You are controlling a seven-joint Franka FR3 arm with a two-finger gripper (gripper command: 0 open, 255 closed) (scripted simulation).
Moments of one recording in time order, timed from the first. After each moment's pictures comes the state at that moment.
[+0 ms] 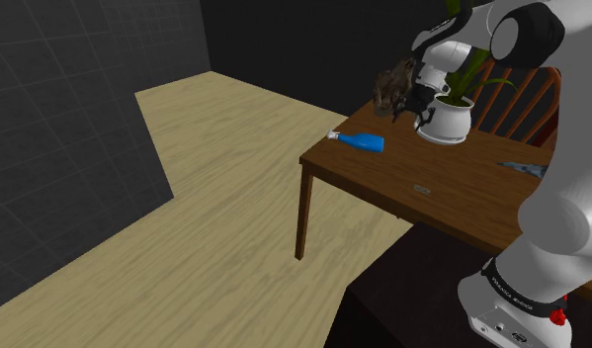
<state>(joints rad) -0.51 0.60 -0.27 -1.53 0.45 1.74 0.36</state>
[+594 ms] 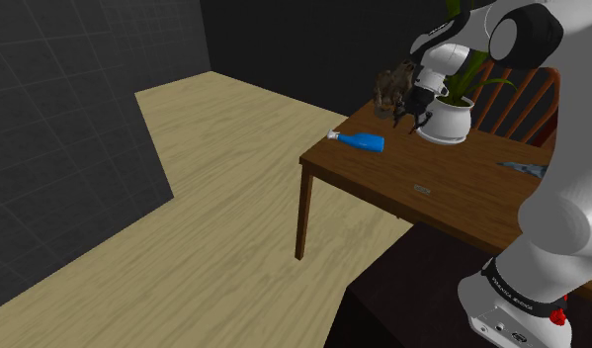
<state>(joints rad) -0.50 0.61 -0.27 -1.54 0.46 1.77 0.36</state>
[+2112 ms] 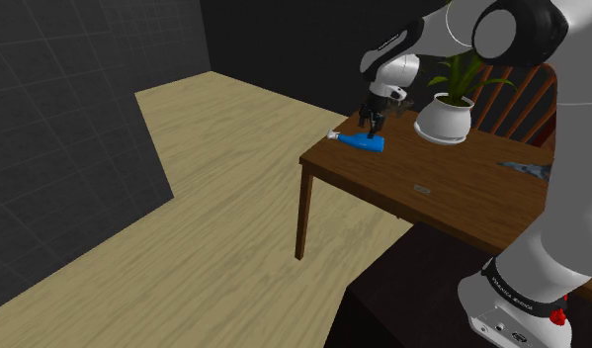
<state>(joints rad) -0.08 0.52 -0.37 -1.78 0.42 2.20 1.40</state>
